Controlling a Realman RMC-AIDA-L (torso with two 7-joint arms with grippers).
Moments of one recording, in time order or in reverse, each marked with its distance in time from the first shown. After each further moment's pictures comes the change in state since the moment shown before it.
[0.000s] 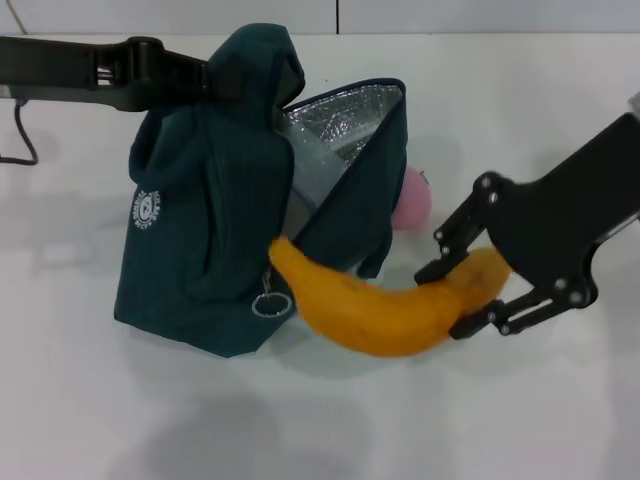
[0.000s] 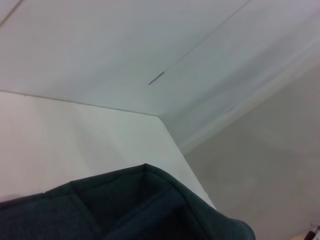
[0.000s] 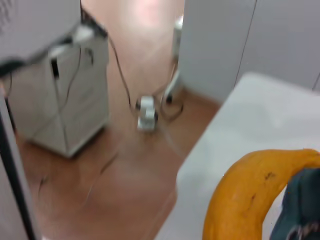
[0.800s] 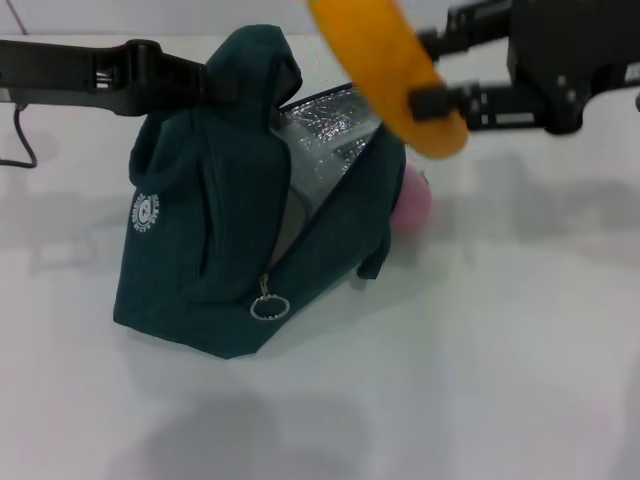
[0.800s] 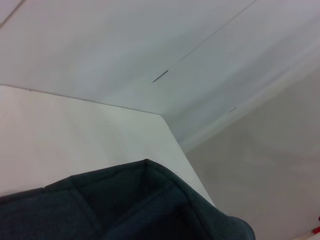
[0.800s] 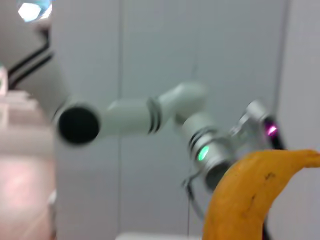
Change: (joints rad) left arm -0.005 0.011 0.000 -0.033 0.005 -0.008 0.000; right arm -0.056 -0.004 0.299 0.199 0.331 0.124 0.142
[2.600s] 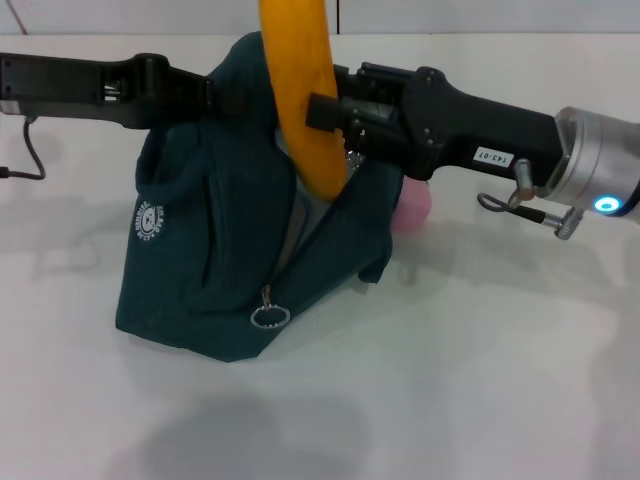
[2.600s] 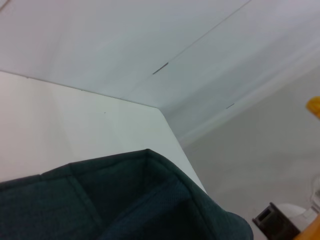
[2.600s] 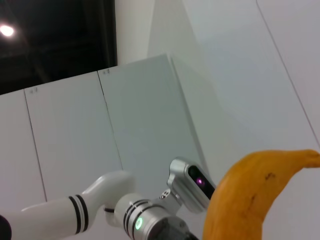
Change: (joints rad) left arm 0.001 -0.001 0.005 -0.040 0.003 0.000 0.013; right arm 0.129 0.018 -0.127 0.988 0.377 0.220 -0.555
